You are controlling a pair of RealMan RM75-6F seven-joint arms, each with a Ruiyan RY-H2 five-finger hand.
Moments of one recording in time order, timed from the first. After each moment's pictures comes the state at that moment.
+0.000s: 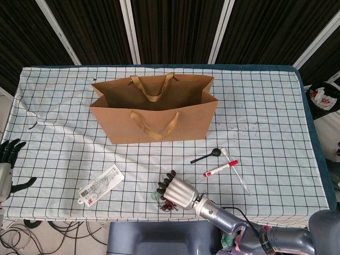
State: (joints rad) left arm -0.11 -1.13 -0.10 -1.66 1.41 1.48 0.09; right arm 0.73 -1.64 0.03 -1.57 -1.61 0.85 -0.62
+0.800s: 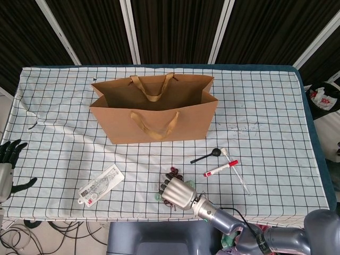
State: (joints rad) left arm -0.11 -1.12 -0.09 -1.67 1.41 1.47 0.08; right arm 0.73 -1.66 0.02 -1.55 -1.59 0.89 -0.61
